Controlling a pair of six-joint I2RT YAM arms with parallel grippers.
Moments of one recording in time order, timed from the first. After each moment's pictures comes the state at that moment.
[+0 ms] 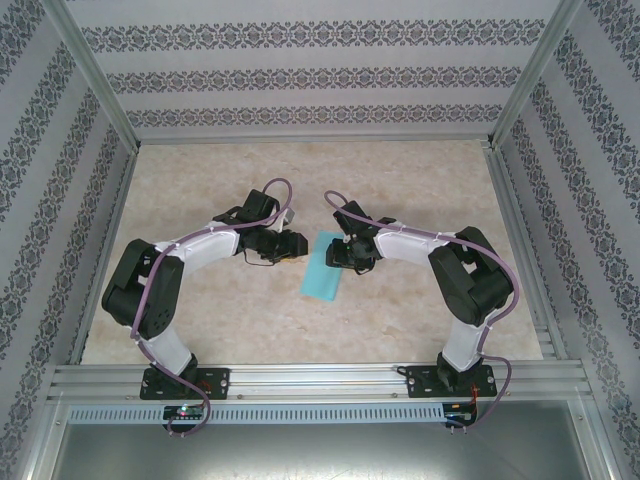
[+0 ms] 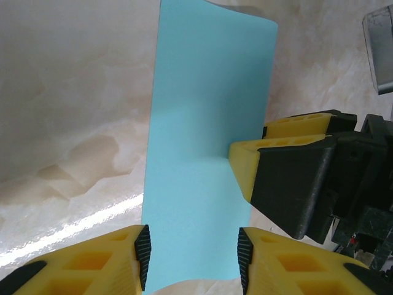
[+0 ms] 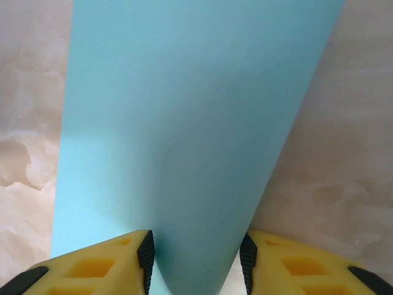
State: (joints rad) left arm -0.43 1.70 1.02 -0.36 0.55 -0.58; right arm 0.60 1.81 1.06 -0.43 -0.16 0.68
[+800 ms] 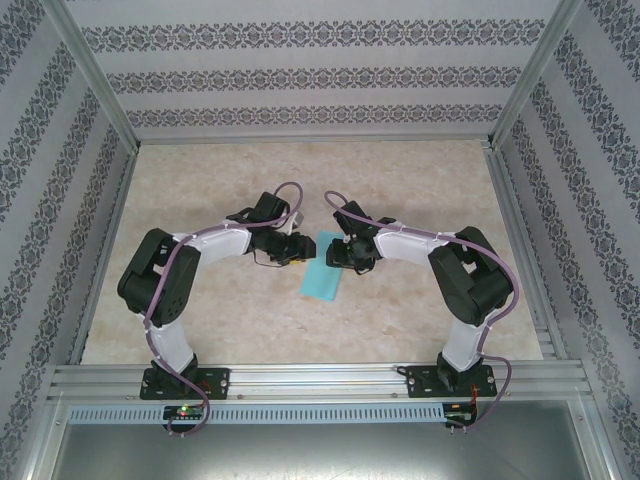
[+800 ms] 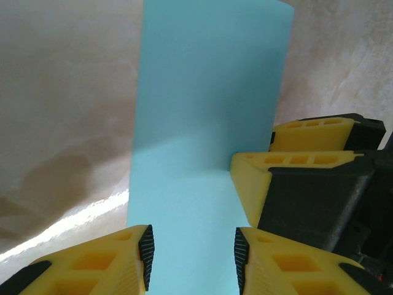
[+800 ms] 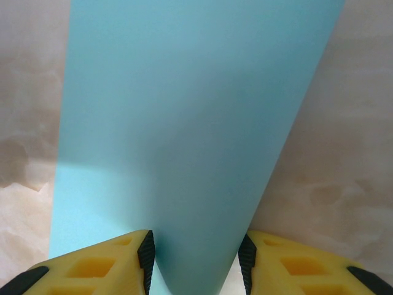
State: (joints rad) left arm -0.47 1.81 1.07 -0.31 0.57 -0.61; right arm 0.60 1.81 1.06 -0.43 -0.16 0.68
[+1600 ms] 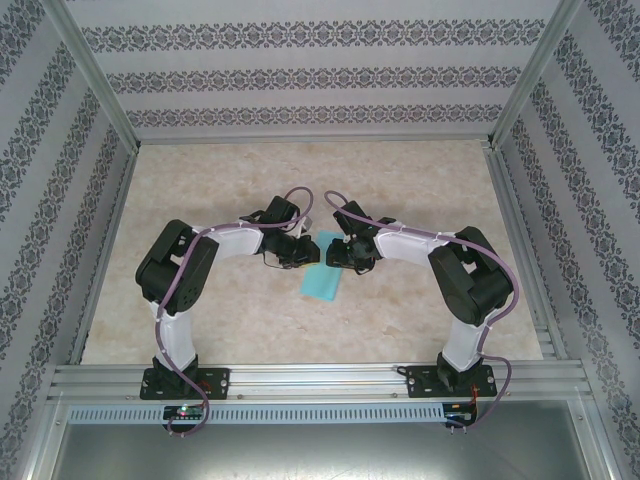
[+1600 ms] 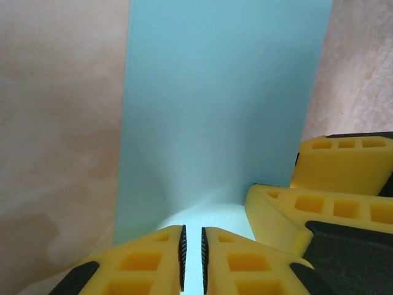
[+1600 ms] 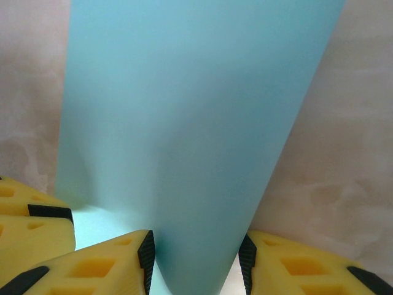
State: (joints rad) left arm -0.50 1.93 1.11 -0.25 0.59 -0.64; right arm 0.60 1.81 1.06 -0.43 -0.16 0.68
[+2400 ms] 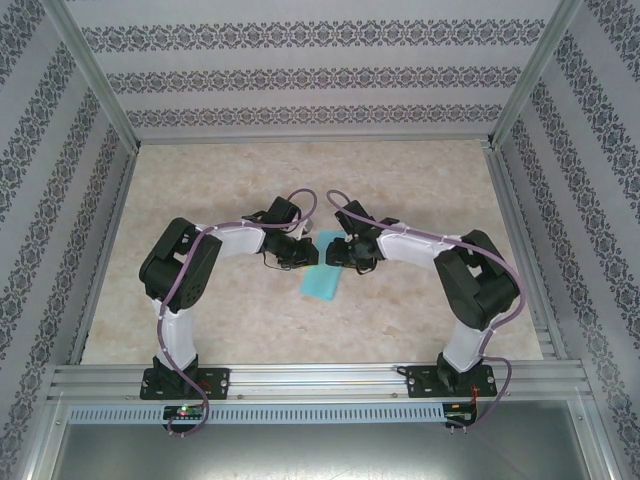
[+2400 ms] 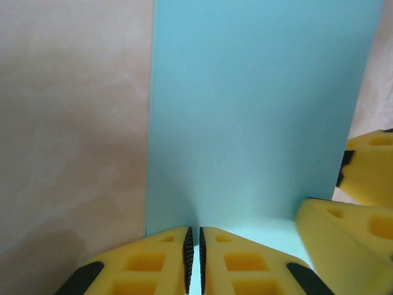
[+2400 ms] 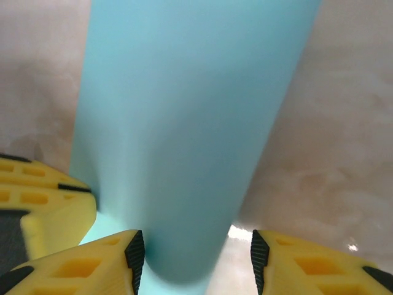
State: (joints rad) left arm -0.50 1.96 1.13 -0.29 0.55 -0.54; right arm 0.60 1.75 1.03 -0.44 -0.14 0.69
